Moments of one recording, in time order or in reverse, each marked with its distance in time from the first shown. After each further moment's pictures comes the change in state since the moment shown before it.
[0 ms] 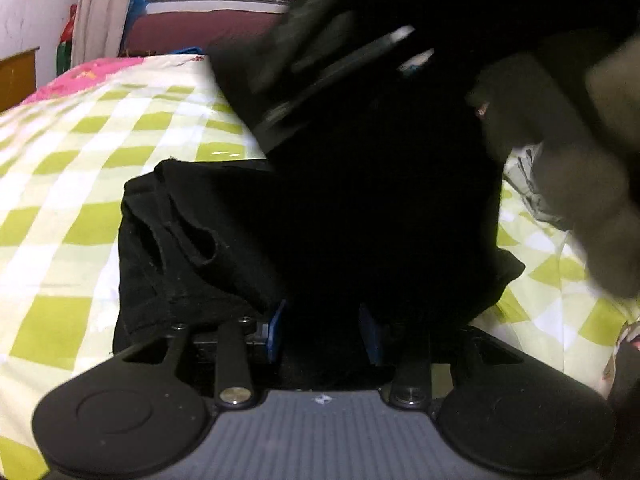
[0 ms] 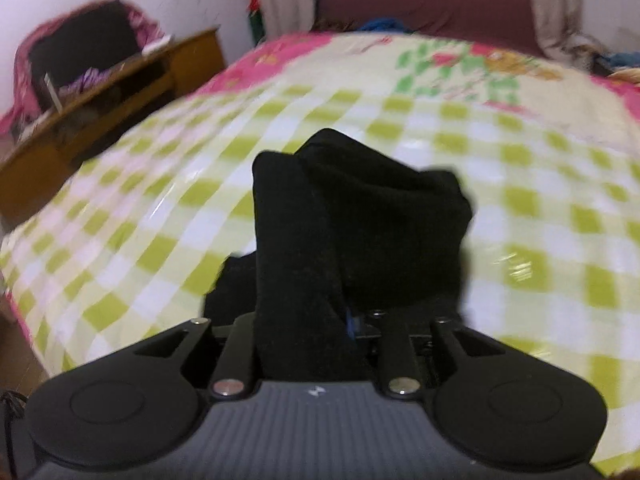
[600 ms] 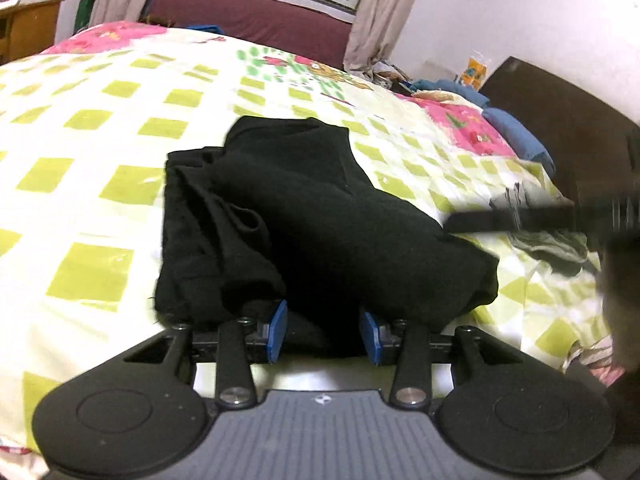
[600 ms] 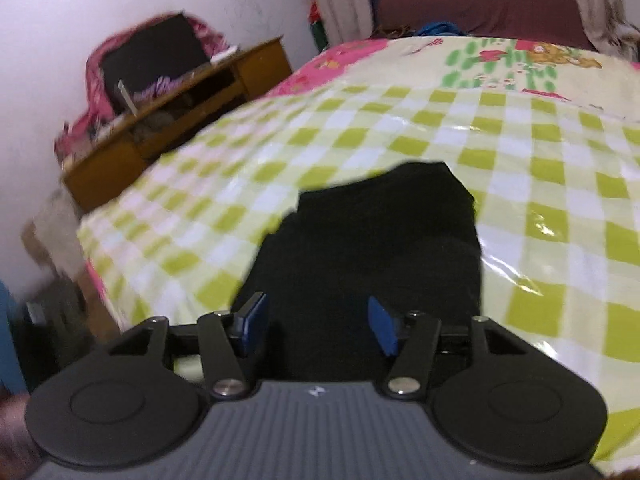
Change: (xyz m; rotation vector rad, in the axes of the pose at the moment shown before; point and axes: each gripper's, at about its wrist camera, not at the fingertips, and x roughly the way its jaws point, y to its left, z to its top) left arm -0.044 0.041 -0.008 -0.157 0.013 -0.066; right arm -0.069 -0.042 -0.061 -0.040 -0.040 0.222
